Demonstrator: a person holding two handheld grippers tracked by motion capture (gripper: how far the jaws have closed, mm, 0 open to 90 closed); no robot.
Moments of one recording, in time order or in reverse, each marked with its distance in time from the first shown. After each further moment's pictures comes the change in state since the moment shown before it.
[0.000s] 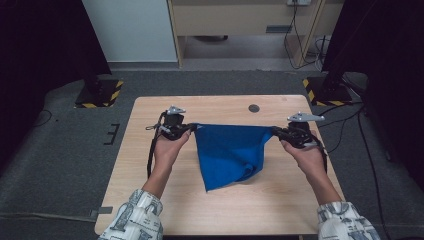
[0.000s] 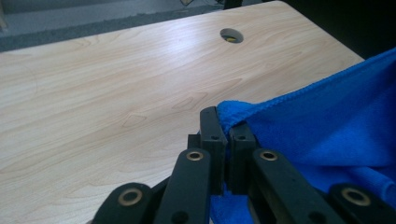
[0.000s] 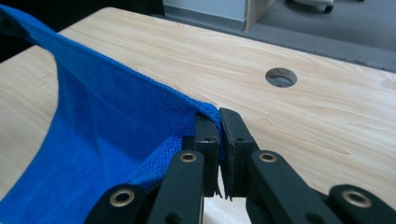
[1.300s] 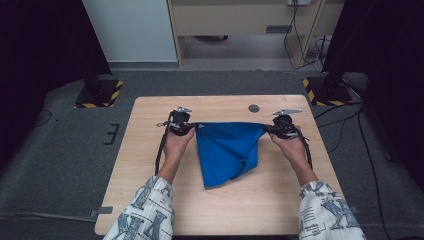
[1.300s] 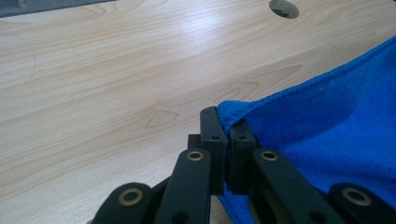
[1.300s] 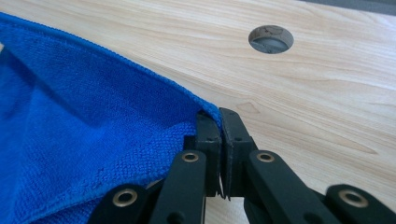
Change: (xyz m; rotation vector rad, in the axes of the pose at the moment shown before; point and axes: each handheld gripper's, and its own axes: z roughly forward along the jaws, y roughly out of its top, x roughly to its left) left arm 0.031 -0.011 0.068 0.057 0.079 -0.010; right arm -0.034 -0.013 0.089 0.133 -0.064 0.053
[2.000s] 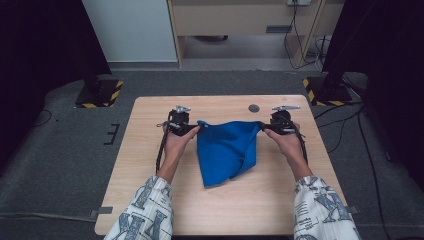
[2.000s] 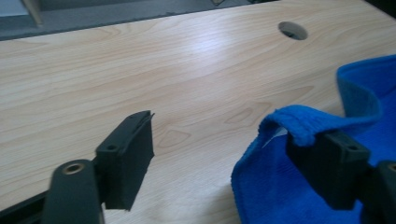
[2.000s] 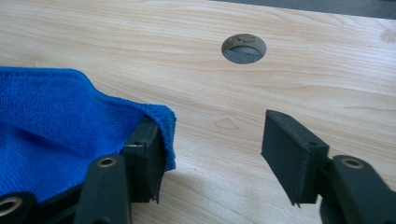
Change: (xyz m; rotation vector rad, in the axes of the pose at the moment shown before) left arm 0.007 -0.002 0.005 -0.073 0.029 -0.008; right arm -0.005 0.010 0.011 -0.014 -0.086 0.077
